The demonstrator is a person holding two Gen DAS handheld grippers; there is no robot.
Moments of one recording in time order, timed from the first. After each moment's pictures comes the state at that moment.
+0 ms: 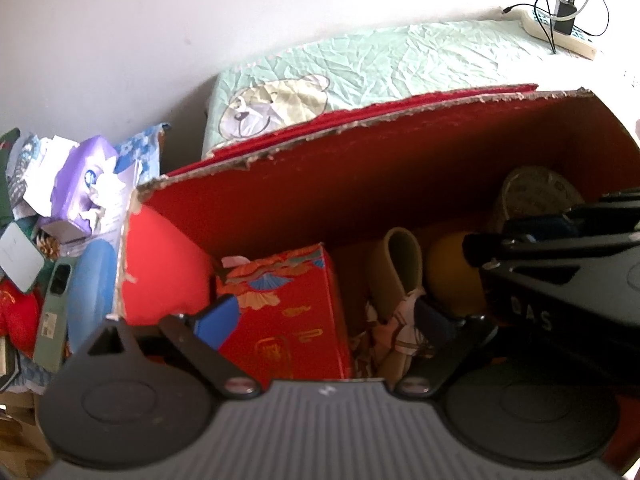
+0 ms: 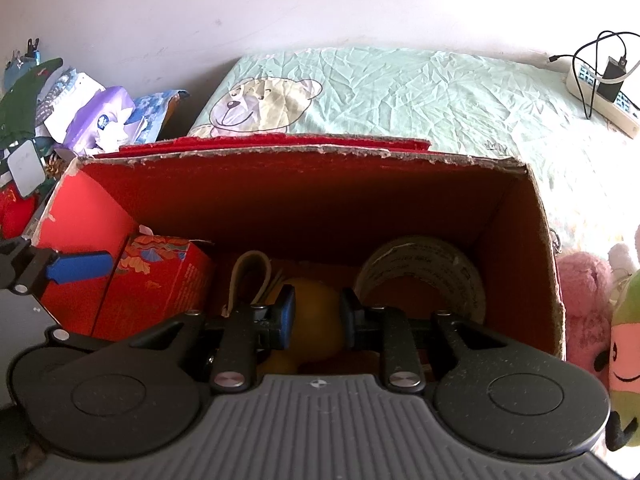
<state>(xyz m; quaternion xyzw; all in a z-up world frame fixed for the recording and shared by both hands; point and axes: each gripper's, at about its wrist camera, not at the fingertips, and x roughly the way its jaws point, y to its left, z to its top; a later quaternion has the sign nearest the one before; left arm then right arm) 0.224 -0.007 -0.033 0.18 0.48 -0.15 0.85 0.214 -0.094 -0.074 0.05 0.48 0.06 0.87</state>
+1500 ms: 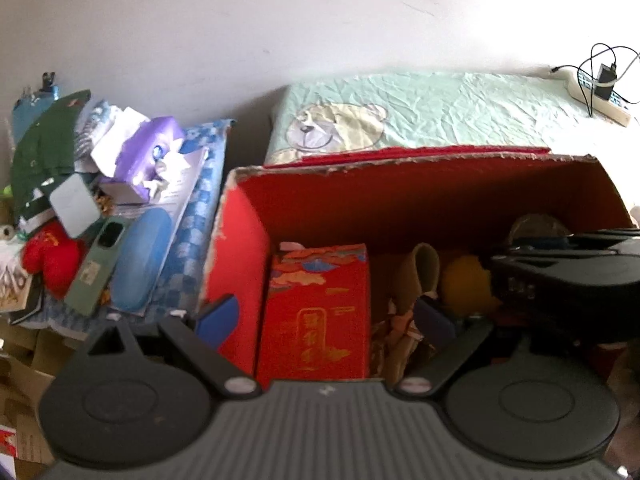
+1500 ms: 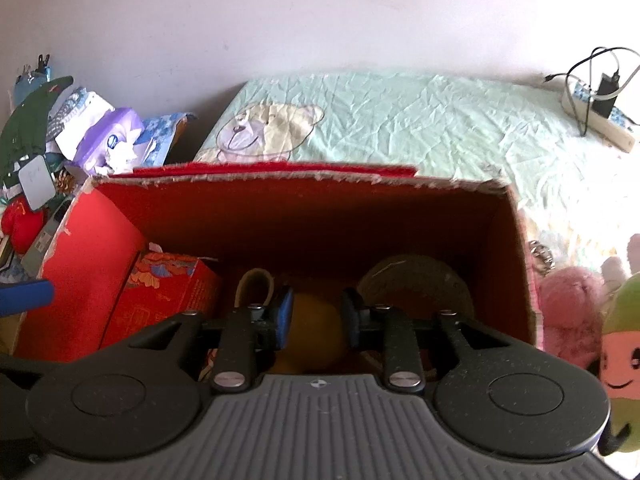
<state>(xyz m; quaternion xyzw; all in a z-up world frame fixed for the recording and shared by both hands) 0.204 0.023 0.006 0.11 0.45 -0.07 0.88 0.201 -0.102 -0.056 0.04 0.44 0.06 0.90</state>
